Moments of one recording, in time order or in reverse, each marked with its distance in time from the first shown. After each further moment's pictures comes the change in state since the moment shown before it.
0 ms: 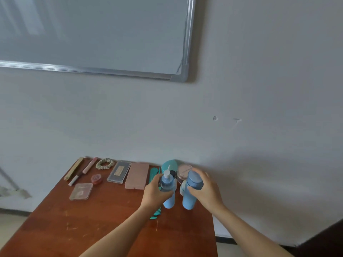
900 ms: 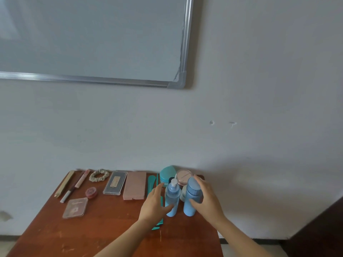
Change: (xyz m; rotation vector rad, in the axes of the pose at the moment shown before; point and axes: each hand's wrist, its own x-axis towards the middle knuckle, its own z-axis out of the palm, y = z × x) left_hand 0.014 -0.025 -0.006 0.365 -0.175 0.079; right_hand -0.009 0.015 0.021 -0.070 0.062 -0.048
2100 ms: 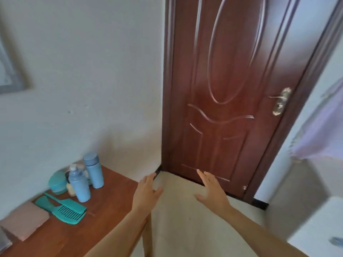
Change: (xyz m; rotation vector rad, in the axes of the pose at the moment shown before) left_hand -0.196 0.058 0.018 -0.044 -0.533 0.820; right_hand -0.374 -0.120 -0.017 -0.436 0.561 0.876
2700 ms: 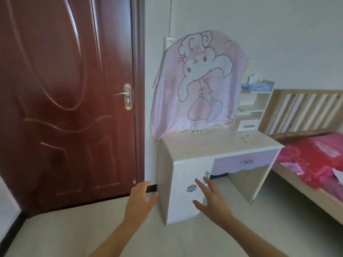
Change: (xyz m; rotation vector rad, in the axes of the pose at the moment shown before) left_hand -0.114 0.310 0.264 -0.221 -0.541 0.511; right_hand -0.279 0.275 -0.193 -0.146 0.379 0.609
